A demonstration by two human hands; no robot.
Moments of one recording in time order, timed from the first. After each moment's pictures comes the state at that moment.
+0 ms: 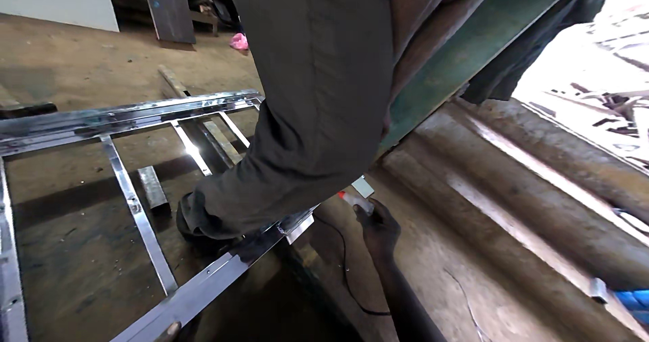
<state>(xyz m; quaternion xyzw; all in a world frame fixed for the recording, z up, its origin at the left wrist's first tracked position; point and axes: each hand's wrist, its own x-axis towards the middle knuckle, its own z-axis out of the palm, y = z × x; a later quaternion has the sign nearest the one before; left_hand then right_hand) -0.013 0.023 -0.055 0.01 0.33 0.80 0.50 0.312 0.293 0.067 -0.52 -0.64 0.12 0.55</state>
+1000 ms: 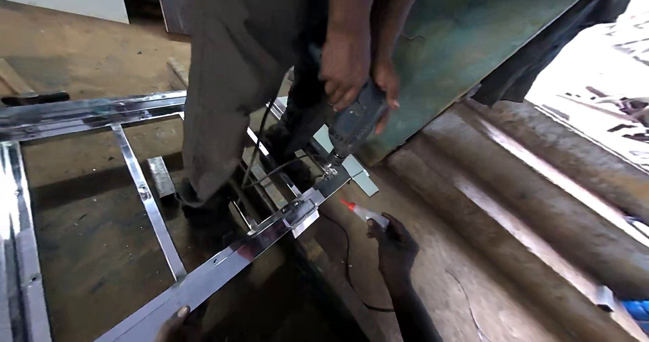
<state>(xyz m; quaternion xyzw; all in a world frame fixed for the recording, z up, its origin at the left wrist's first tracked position) -0.016 0.020 -0.064 0.02 0.33 0.79 0.52 0.324 0.249 0.068 -0.50 -0.60 0.22 0.59</state>
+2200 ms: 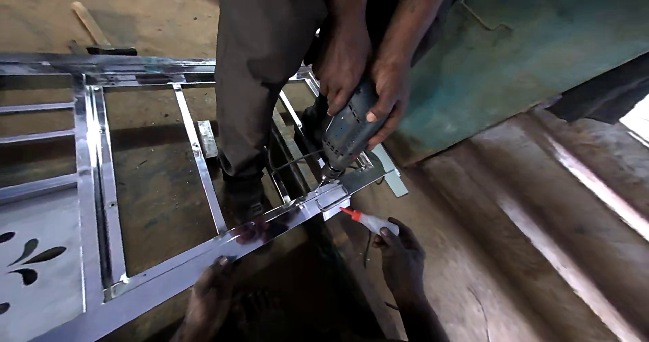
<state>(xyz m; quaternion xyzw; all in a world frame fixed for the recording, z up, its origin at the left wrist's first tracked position) -0.009 0.027 -0.056 -0.07 0.37 0.79 0.49 0.271 0.208 0.070 -0.48 -0.48 0.48 0.55</state>
